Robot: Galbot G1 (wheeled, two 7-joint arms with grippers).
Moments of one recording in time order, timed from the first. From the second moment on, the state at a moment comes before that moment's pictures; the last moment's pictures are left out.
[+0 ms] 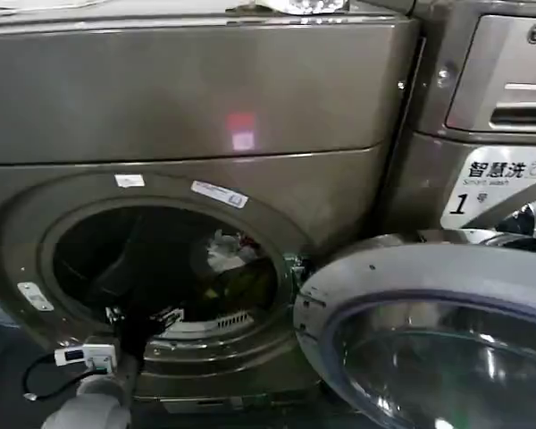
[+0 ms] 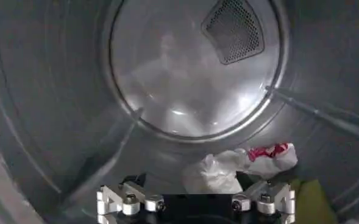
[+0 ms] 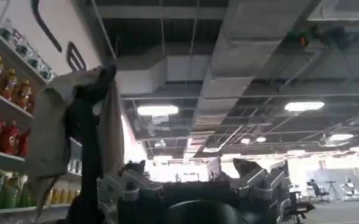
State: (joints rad) left arm 1.32 -1.52 -0.57 -2.28 0.11 0.74 0.09; right arm -1.56 1.23 2.26 1.77 0.49 -0.05 0.15
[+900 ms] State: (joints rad) left arm 1.00 -1.51 -0.53 -1.90 0.36 0.74 0.24; right arm -1.55 1.21 2.25 1.78 0.48 -0.06 0.15
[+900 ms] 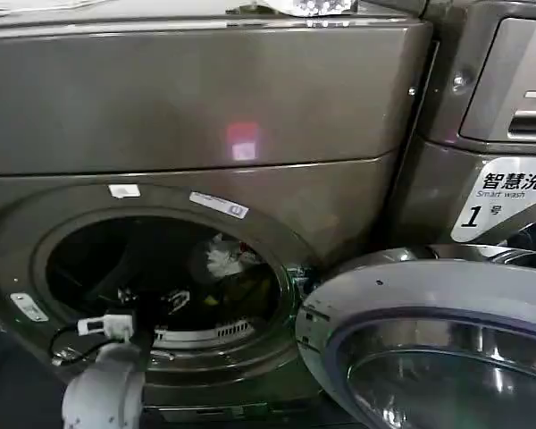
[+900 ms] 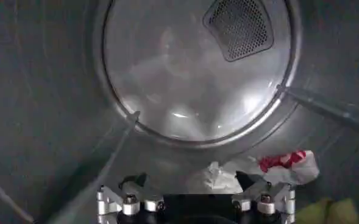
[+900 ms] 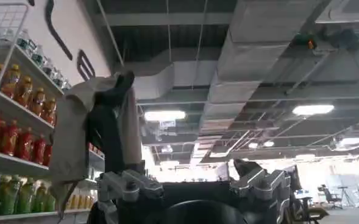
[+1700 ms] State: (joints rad) left arm 0.78 -1.46 -0.53 -1.74 0.88 0.09 1.17; right arm -1.54 1.22 2.23 1.78 0.47 -0.05 0.14
